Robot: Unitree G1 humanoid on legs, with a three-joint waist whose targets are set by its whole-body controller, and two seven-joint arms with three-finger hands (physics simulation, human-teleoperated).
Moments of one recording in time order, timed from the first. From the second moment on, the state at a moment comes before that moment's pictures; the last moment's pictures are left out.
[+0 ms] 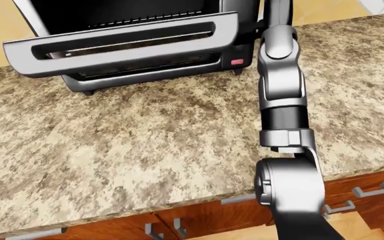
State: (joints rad) left arm -0.19 0.68 0.81 -0.27 -0.44 0.50 -0.13; right arm -1.20 -0.37 -0.15 0.56 -0.13 0.24 -0.04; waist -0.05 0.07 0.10
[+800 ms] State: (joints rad) left arm 0.01 0.42 1.04 -0.85 -0.65 0.79 -0.18; right arm -1.32 -0.38 -0.14 0.74 -0.16 0.16 -0.03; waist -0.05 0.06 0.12
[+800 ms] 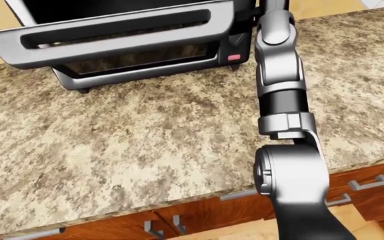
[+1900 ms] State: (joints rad) left arm 0.32 0.38 0.55 -1.02 -0.64 0.49 -0.13; right arm -1.38 -0.39 -0.13 0.82 -0.17 0.16 -0.03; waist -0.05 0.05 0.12
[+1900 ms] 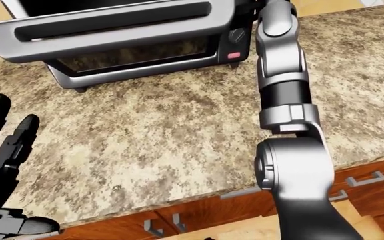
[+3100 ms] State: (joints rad) left arm -0.02 0.38 -0.01 -1.02 -0.29 0.68 -0.23; right arm -1.38 -0.40 -0.13 0.83 -0.18 0.16 -0.02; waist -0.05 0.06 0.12
